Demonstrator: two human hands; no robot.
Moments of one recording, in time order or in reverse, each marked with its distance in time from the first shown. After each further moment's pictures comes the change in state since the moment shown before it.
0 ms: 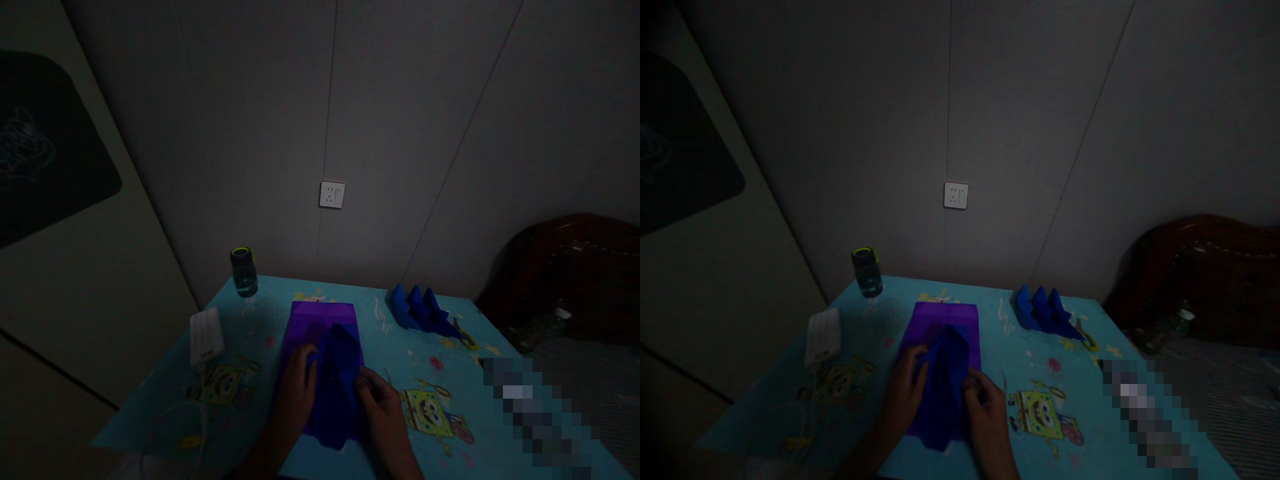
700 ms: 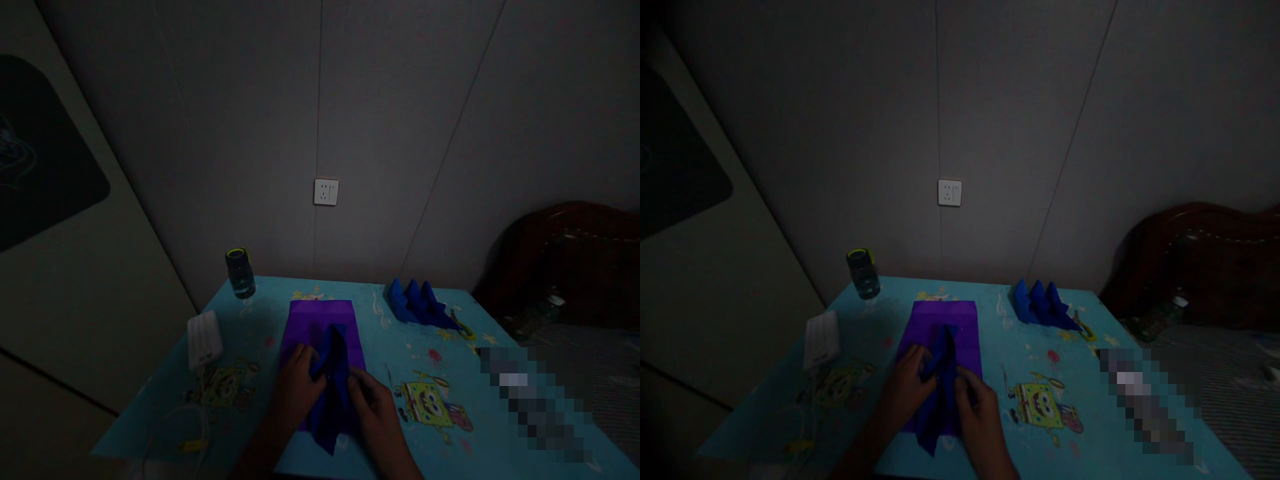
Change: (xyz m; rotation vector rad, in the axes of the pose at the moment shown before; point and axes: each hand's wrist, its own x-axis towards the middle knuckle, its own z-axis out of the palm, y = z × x) left_hand 0.013 0.013 -0.007 0.341 -0.235 -0.069; right_hand -0.011 -0.013 0.008 -0.118 -0.115 -0.132
